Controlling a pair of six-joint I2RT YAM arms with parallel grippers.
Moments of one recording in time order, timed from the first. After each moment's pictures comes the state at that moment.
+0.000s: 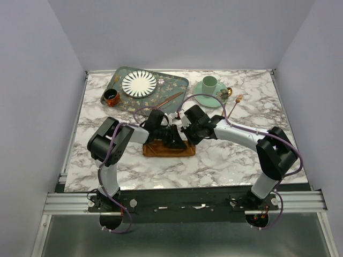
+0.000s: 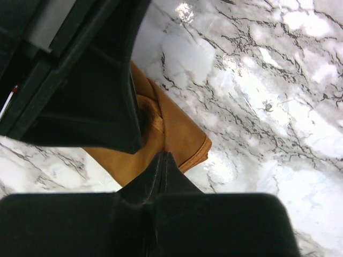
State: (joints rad) left arm -0.52 1.92 0.86 0.30 0.82 -0.79; right arm 0.75 1.71 1.12 -0.46 -0.09 -0.03
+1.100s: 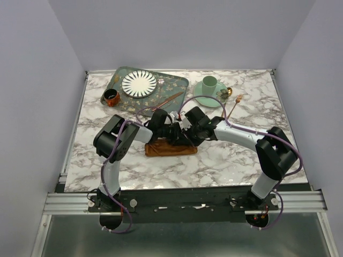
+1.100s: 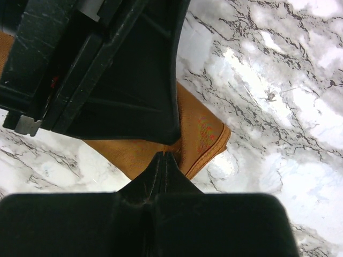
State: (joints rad) left arm -0.55 1.99 0.90 0.41 0.75 -0.94; right arm 0.75 1.71 1.10 -0.46 -0.07 -0.02
